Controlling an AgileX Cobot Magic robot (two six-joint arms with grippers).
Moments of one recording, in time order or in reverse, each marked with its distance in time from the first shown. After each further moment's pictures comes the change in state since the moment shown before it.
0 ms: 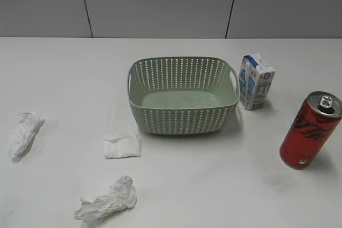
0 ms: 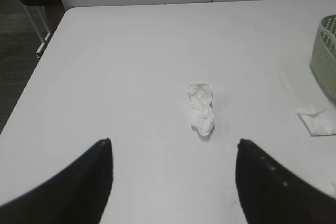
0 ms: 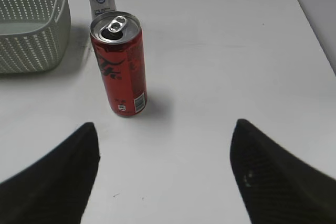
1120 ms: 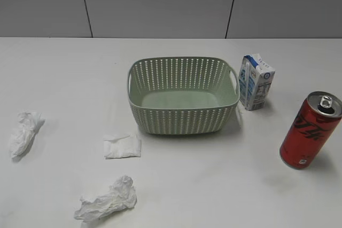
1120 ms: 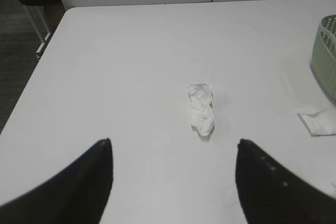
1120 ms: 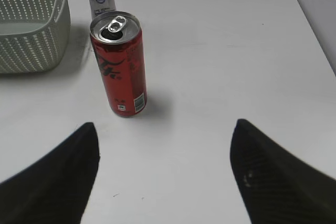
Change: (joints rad) left arm 0.000 0.000 0.000 0.001 0.000 0.000; right arm 0.000 0.000 0.000 -0.001 0.000 0.000
